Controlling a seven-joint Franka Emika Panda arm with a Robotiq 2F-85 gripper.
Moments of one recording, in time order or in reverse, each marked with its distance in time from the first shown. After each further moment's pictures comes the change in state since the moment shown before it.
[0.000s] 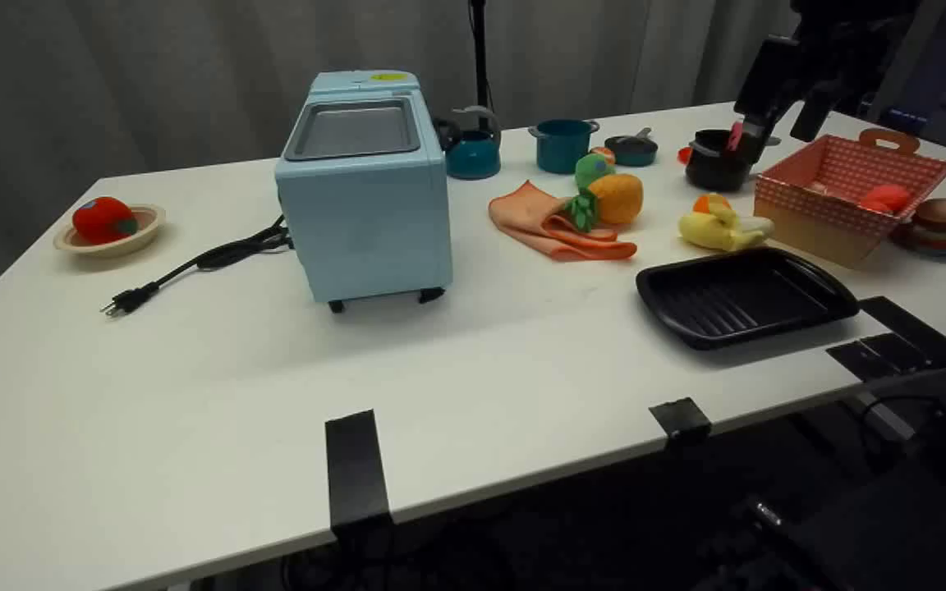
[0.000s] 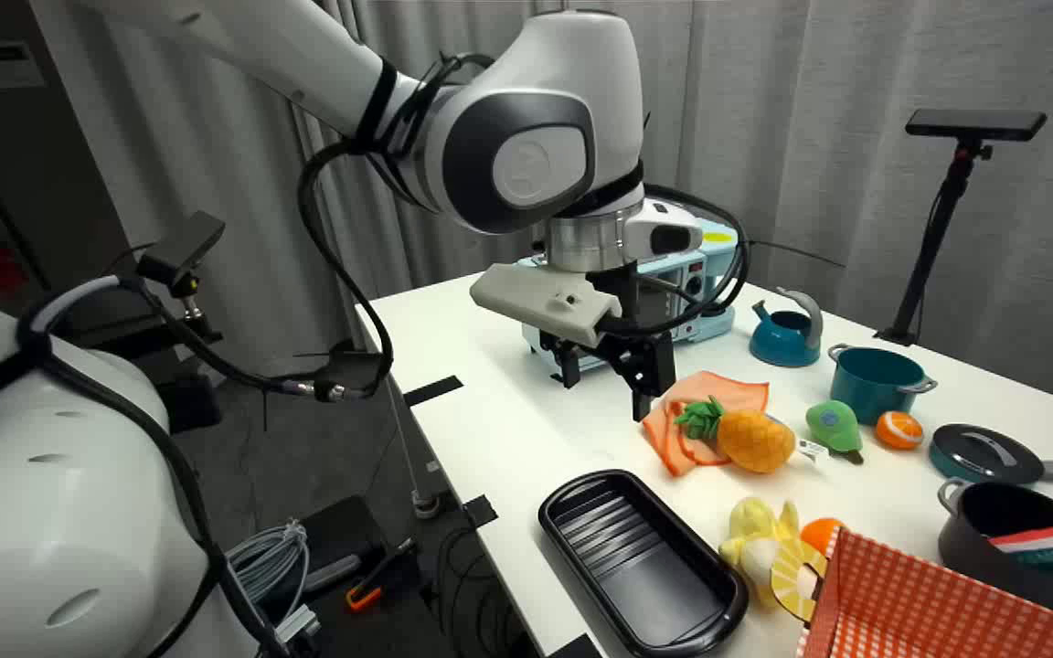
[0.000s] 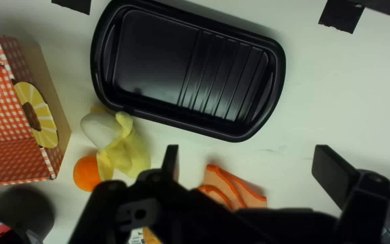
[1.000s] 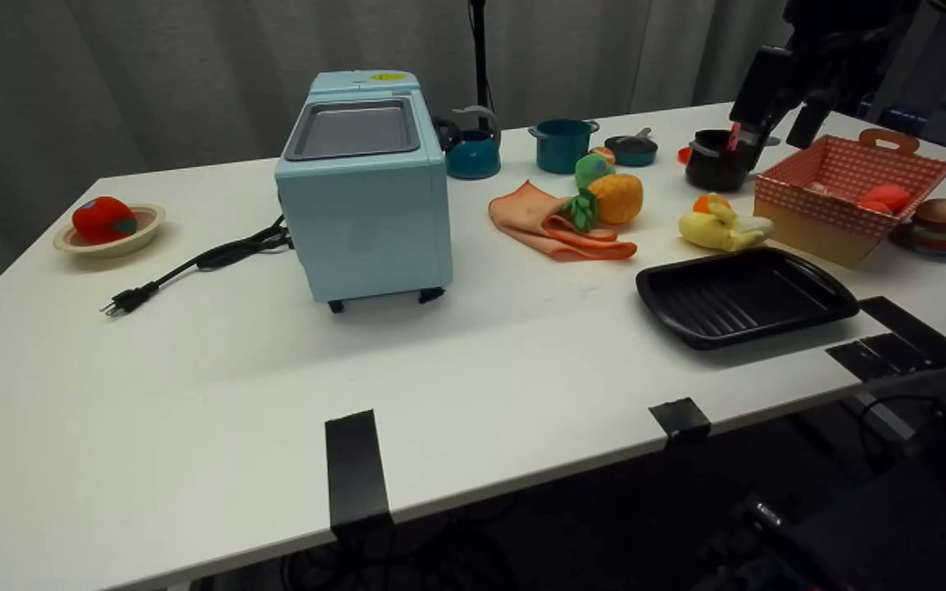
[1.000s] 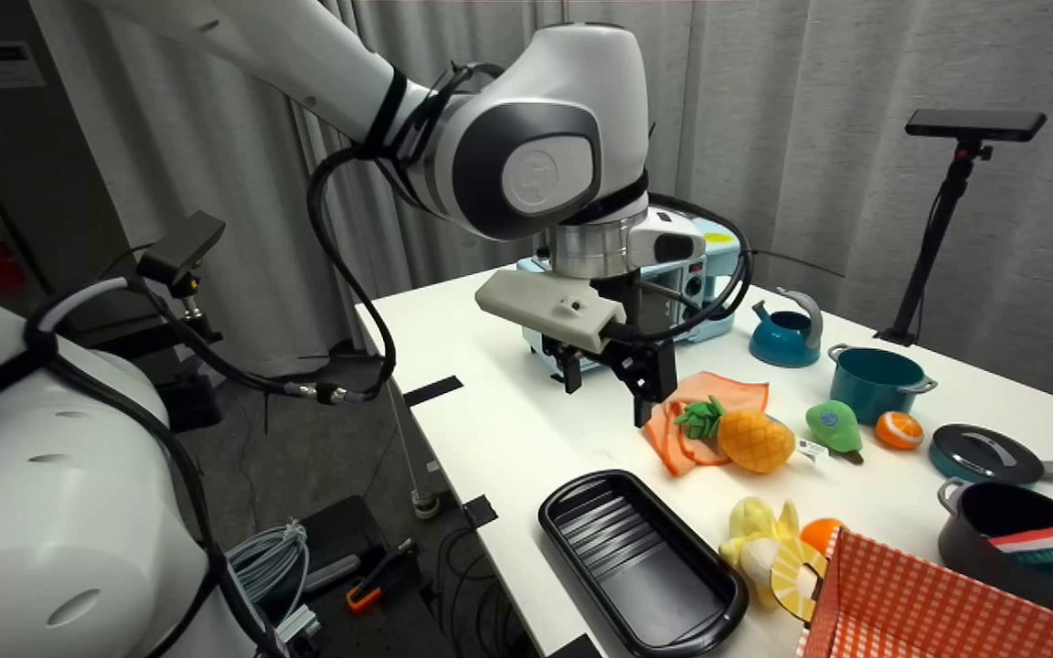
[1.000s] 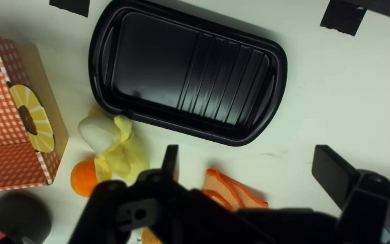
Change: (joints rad) arm 0.000 0.032 0.000 0.011 0.000 0.003 0.000
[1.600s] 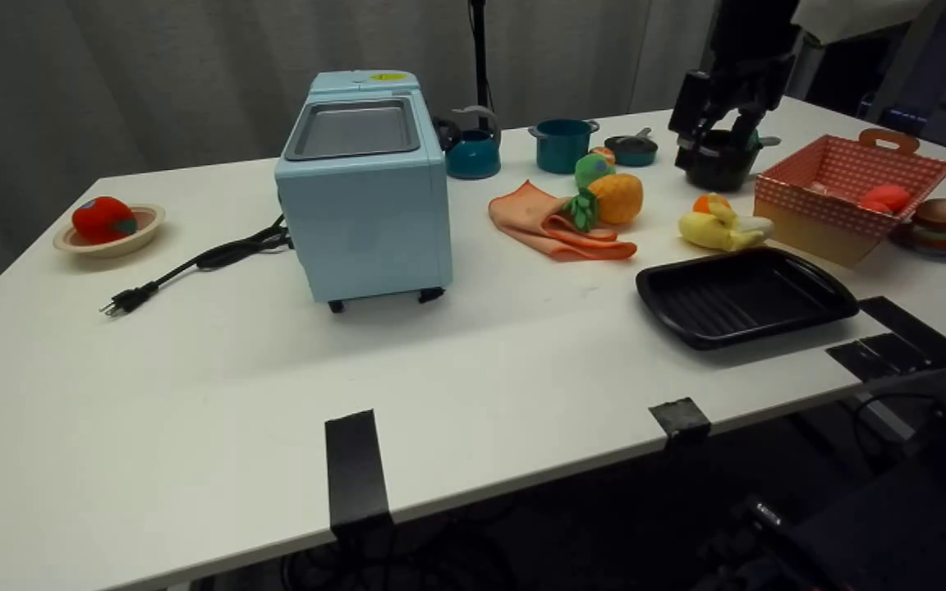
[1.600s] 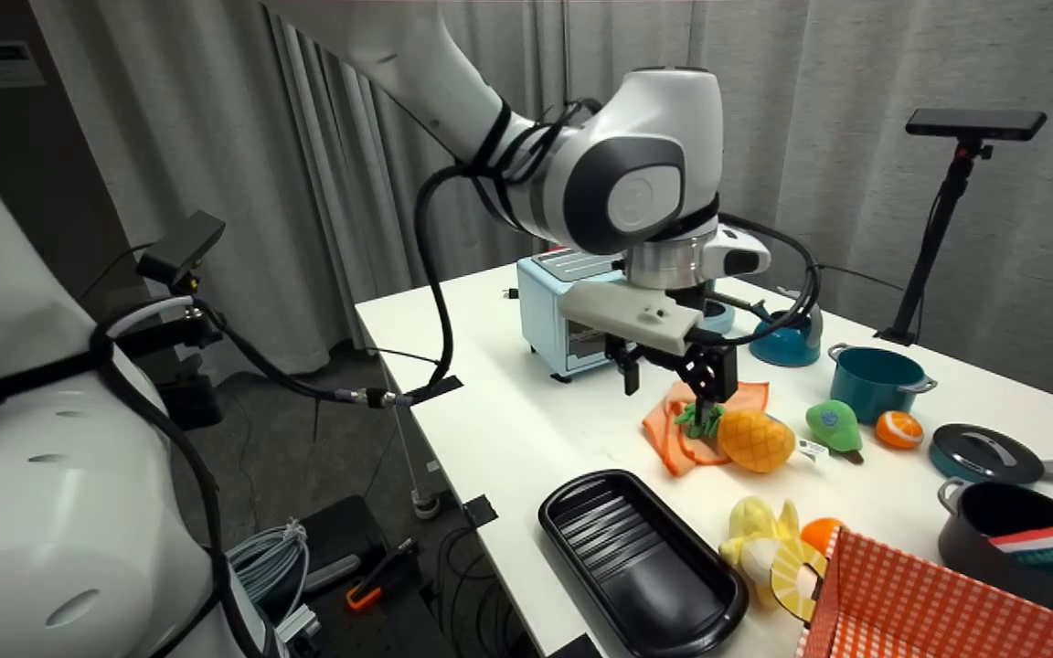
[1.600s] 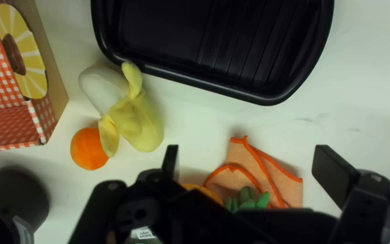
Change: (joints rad) arm -0.003 0.313 -0.007 0.232 0.002 0.068 0.000
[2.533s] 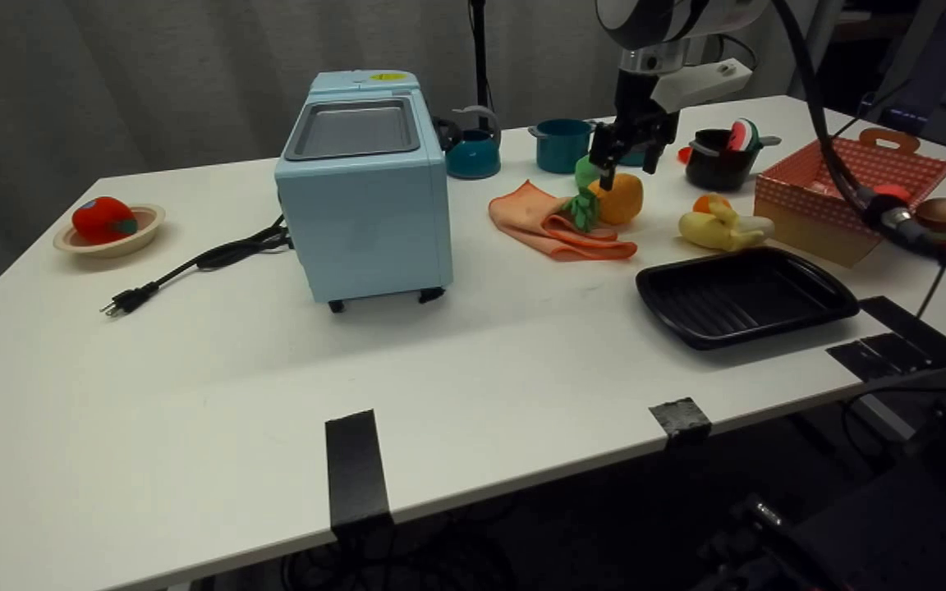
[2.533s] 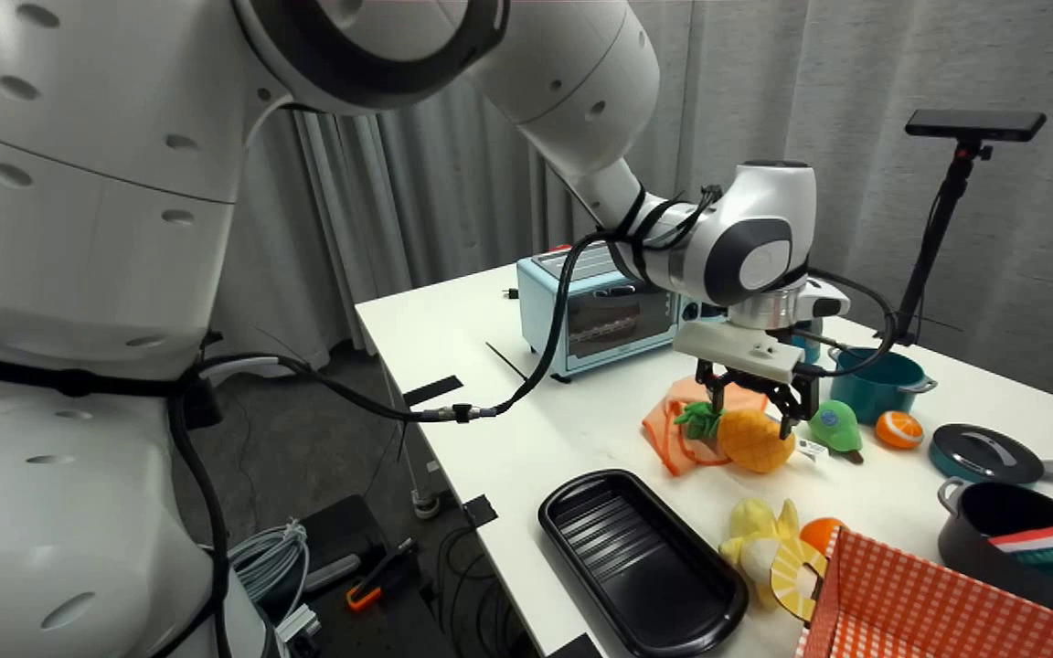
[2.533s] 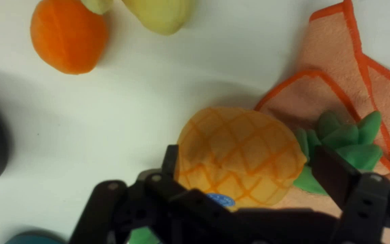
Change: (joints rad) arm -0.014 0.573 0.006 0.553 0.007 0.013 0.000
